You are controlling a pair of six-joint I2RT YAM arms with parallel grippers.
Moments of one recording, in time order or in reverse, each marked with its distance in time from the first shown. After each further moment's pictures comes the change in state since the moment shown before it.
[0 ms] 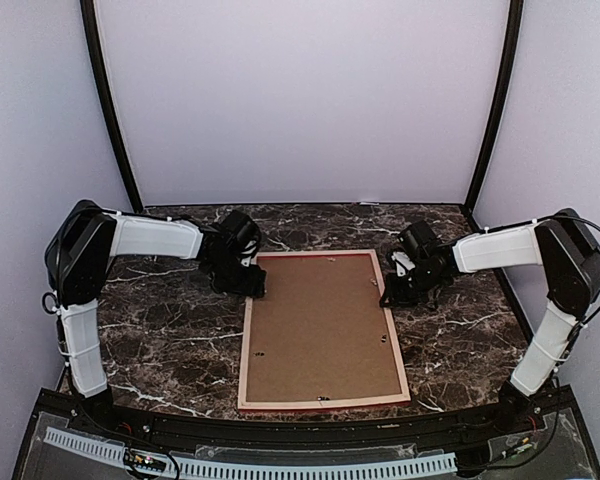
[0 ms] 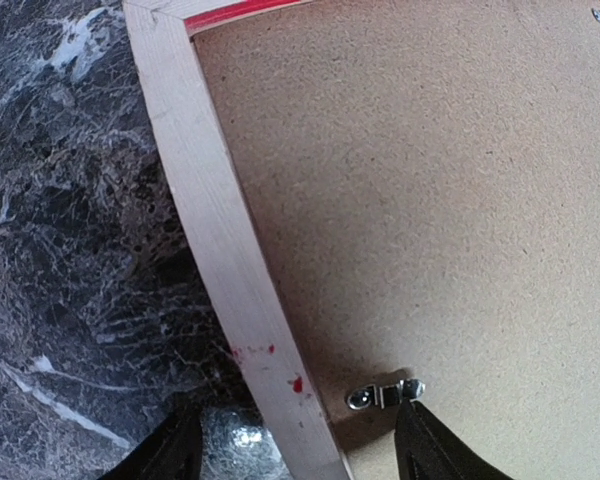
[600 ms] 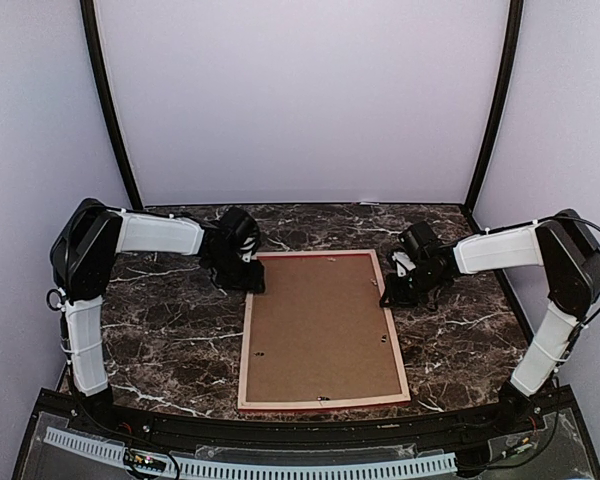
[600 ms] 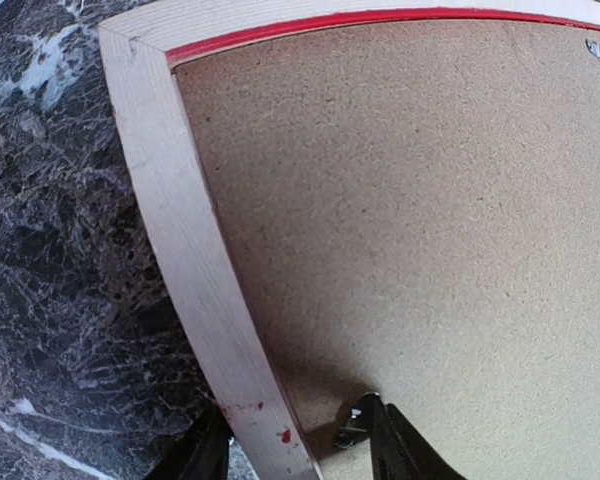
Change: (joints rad) left arm 0.036 0.047 0.044 0.018 0.076 -0.014; right arm 0.000 -0.006 -0.013 0.017 0.000 0.006
